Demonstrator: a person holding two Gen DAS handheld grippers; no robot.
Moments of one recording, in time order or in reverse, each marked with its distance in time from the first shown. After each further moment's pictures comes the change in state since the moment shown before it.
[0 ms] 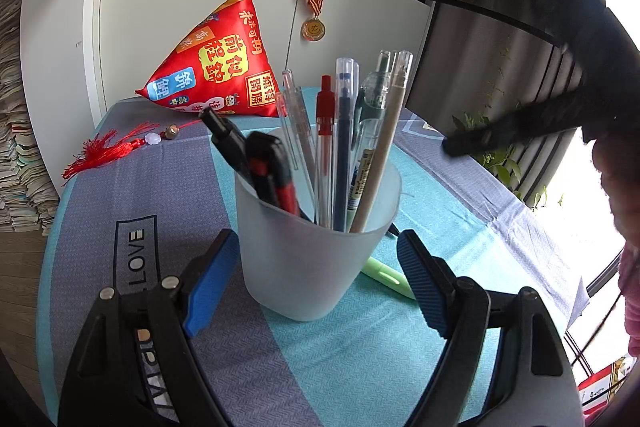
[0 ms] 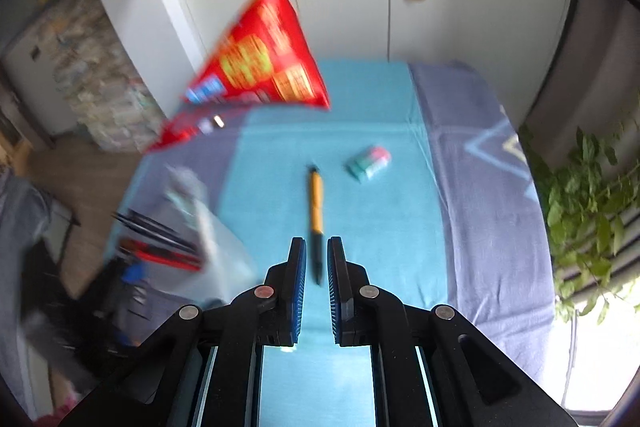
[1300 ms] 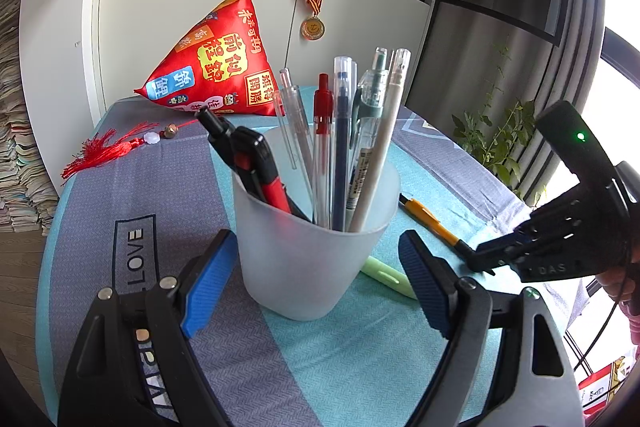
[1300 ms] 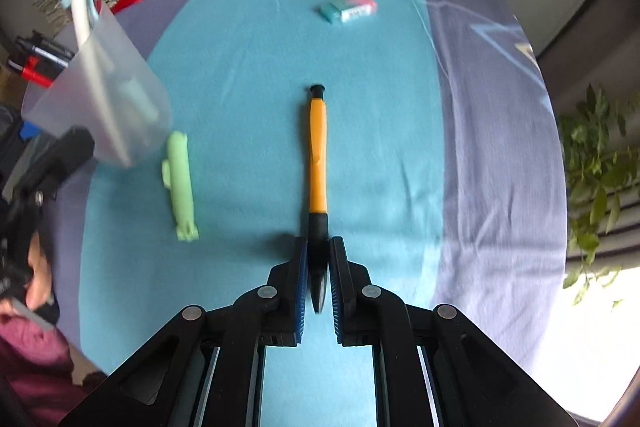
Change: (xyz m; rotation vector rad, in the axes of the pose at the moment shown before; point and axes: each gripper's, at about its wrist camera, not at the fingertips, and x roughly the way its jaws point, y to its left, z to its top) left arm 0.000 -0.001 -0.001 0.000 0.002 -0.001; right arm 0.056 -0.030 -0.066 -0.114 0.279 -0.072
